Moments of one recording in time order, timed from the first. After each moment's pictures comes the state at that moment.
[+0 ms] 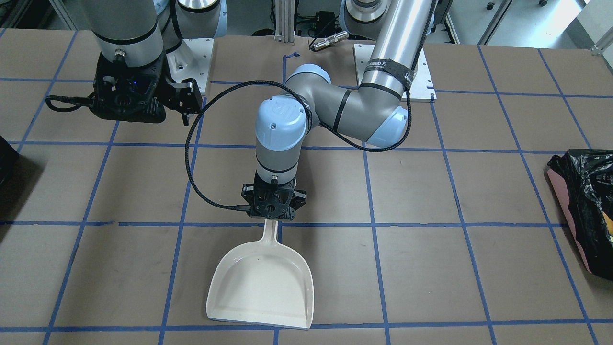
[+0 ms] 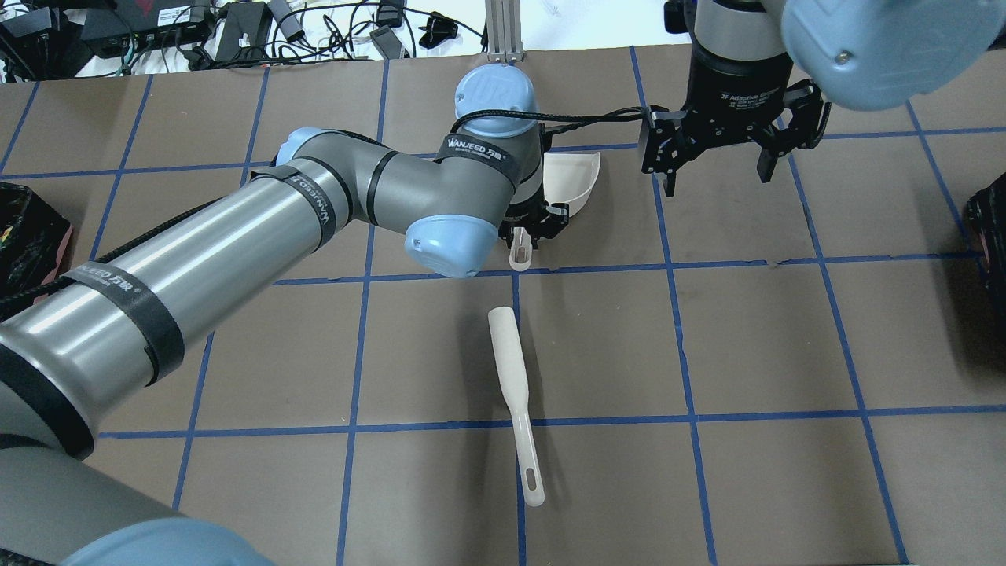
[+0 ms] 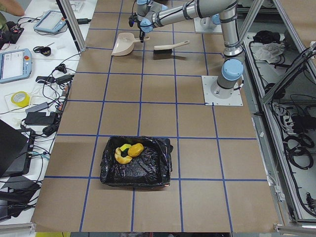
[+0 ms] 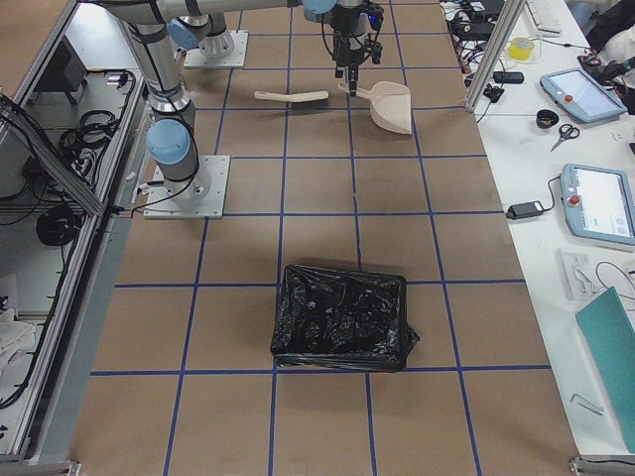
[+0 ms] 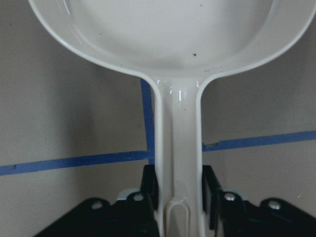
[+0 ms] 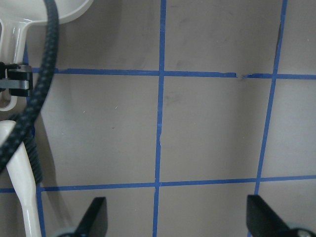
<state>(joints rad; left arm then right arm) -1.98 -2.06 -1.59 -0.96 1.53 -0.31 1.70 -1.48 1.46 -1.44 -1.69 0.10</state>
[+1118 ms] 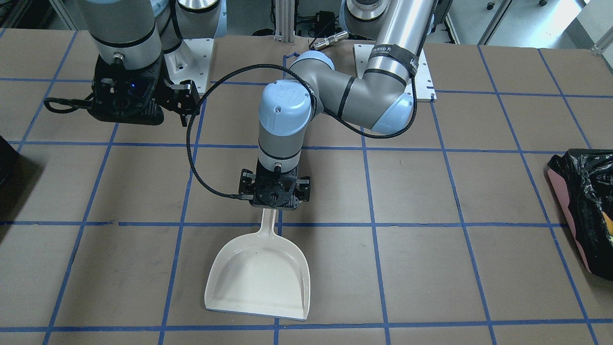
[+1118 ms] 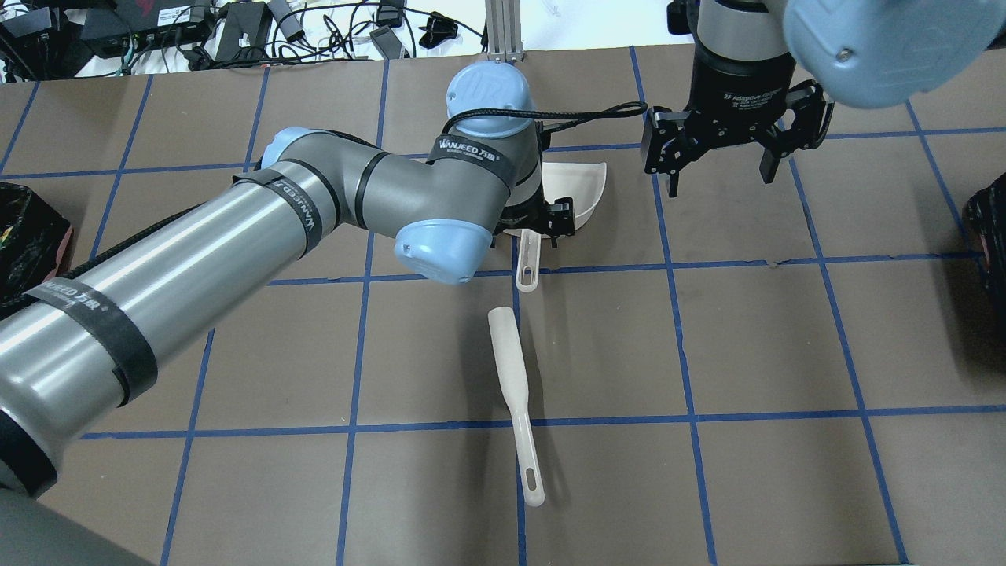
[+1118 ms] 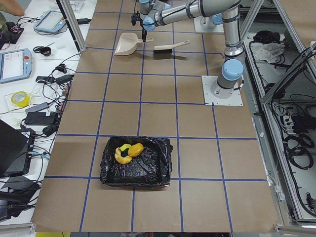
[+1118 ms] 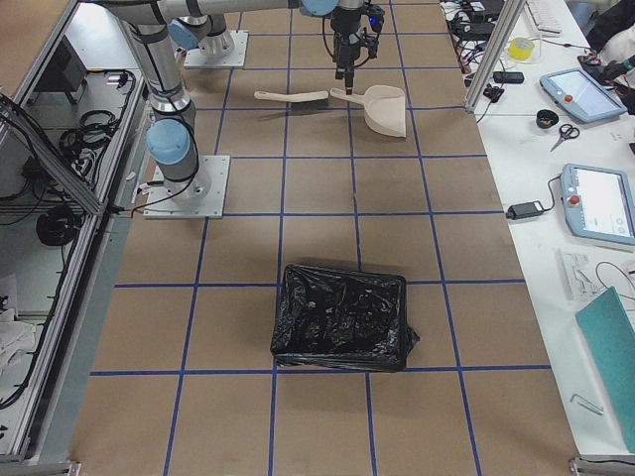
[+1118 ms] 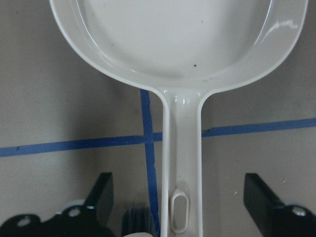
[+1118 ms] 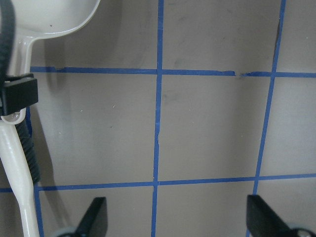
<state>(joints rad) -1.96 -2.00 -1.62 -0.98 1.53 -0.33 1.69 -1.48 1.46 -1.44 -1.70 0.10</state>
